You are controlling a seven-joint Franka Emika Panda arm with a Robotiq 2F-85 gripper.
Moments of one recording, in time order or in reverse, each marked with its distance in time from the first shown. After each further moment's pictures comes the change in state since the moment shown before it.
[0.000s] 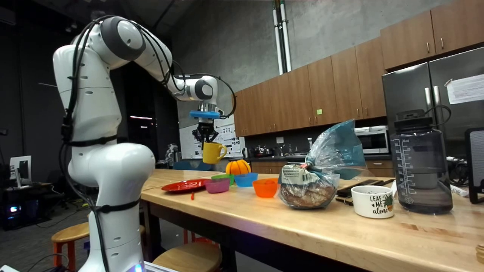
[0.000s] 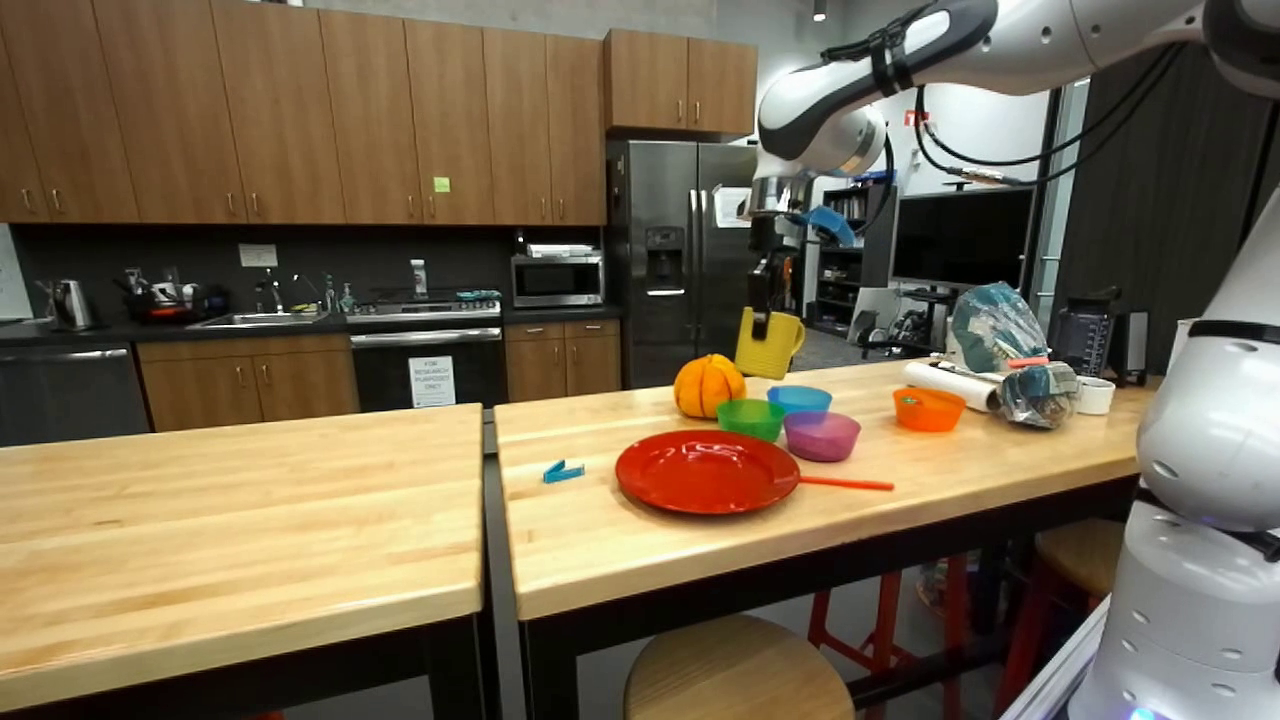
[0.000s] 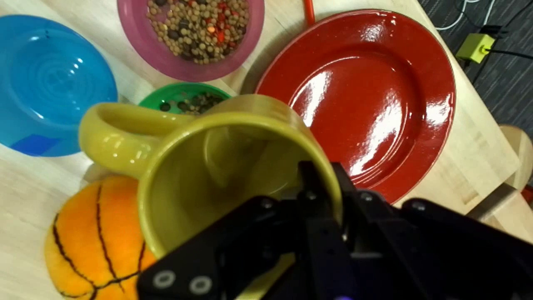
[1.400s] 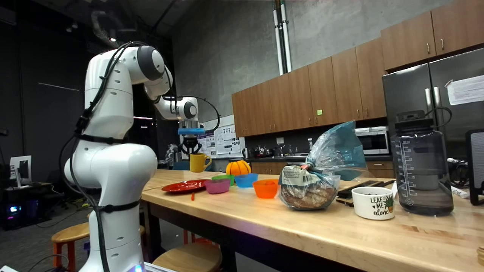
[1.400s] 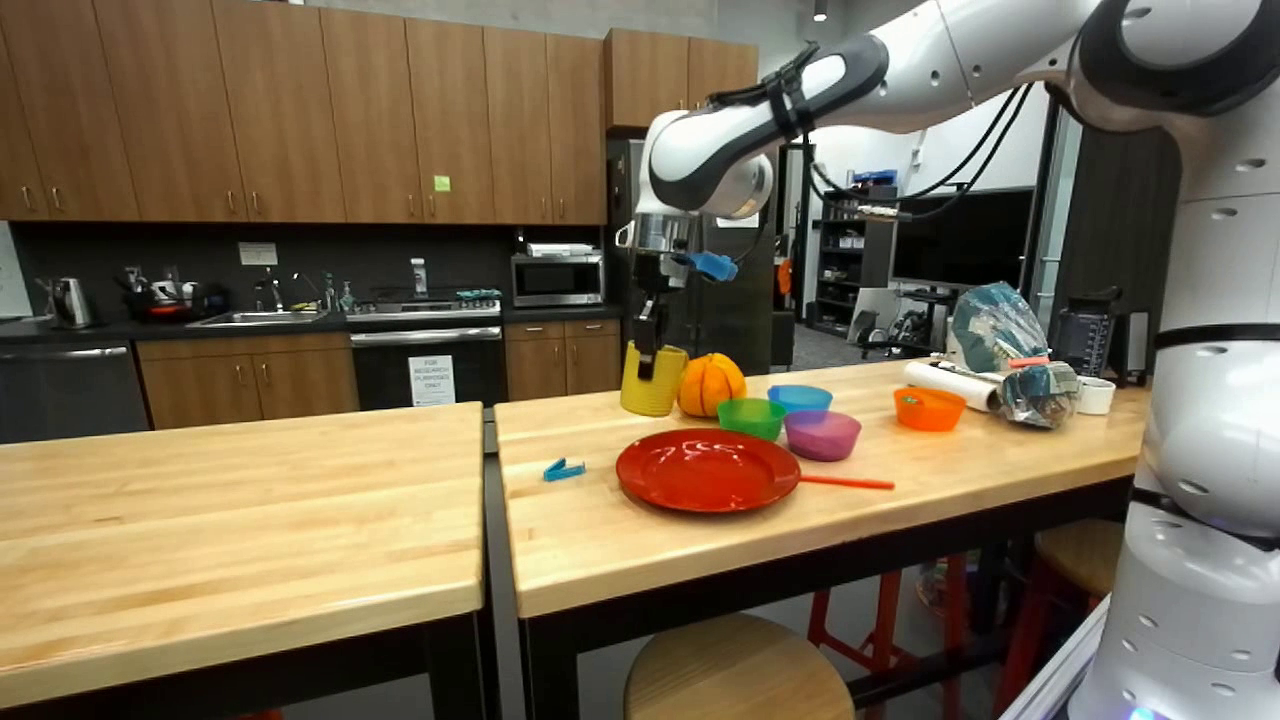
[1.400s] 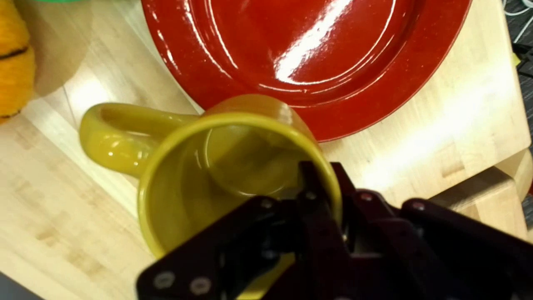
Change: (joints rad) arm 0.110 0.278 0.191 0.172 -0.073 0.213 0.058
